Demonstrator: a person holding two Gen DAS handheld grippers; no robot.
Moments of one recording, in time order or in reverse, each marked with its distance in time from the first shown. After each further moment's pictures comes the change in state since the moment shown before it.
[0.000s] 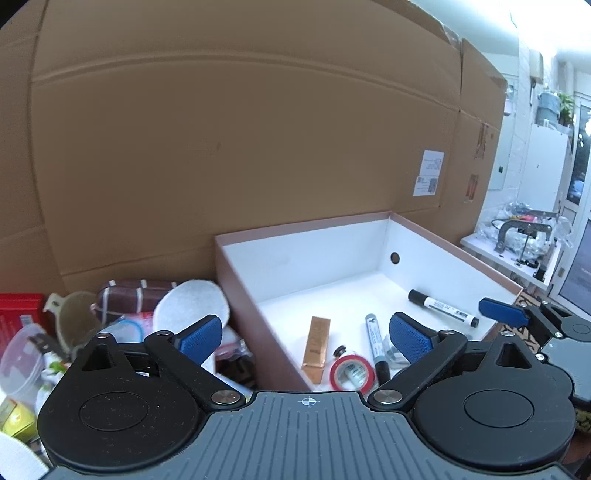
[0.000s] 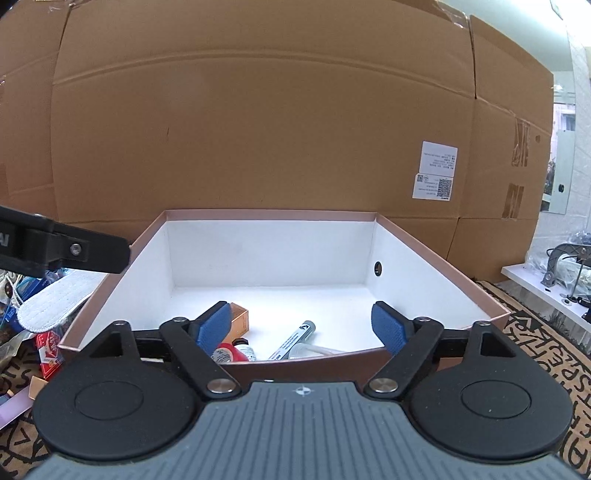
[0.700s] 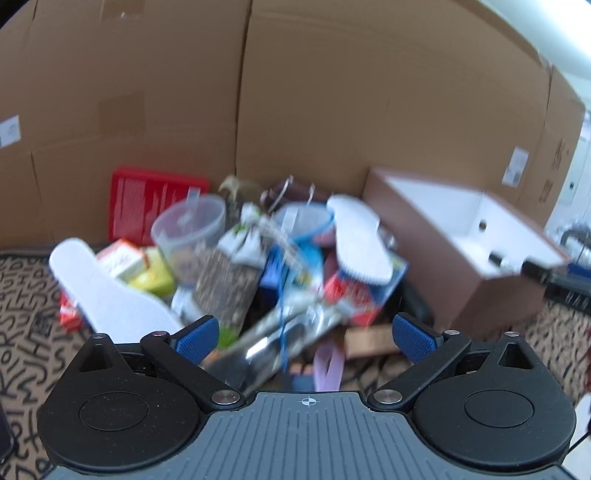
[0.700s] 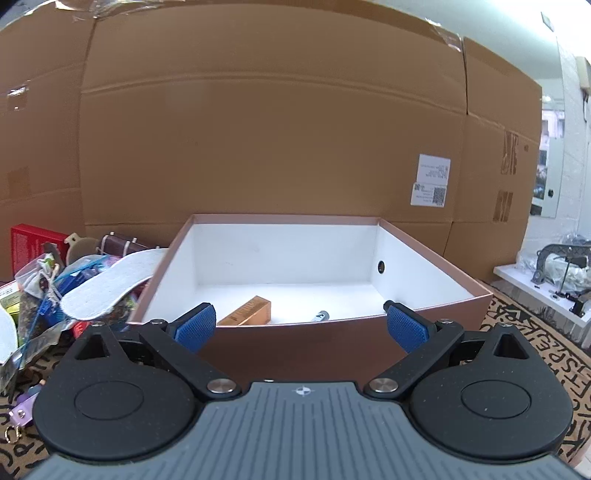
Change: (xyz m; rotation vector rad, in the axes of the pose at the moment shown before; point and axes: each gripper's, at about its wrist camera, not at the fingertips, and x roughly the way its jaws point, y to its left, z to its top) left arm -0.108 0.086 -0.098 -0.189 0.092 0.216; right arm -0.053 0.028 -0.013 -0.007 -0.050 -0.002
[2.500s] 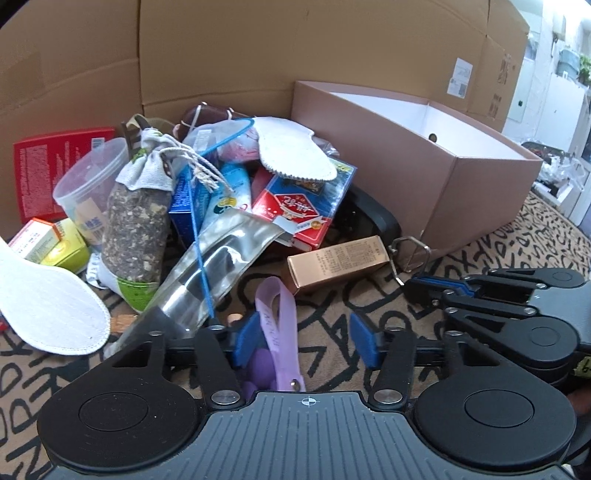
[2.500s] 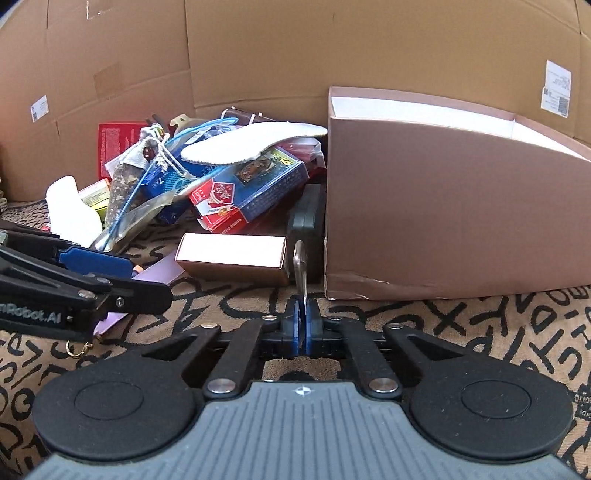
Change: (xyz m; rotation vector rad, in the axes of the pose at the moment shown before) left arm 0.056 -0.024 -0.030 0.172 0.135 -0.161; right arm 0.021 0.073 -0.073 -0.024 0.270 0.291
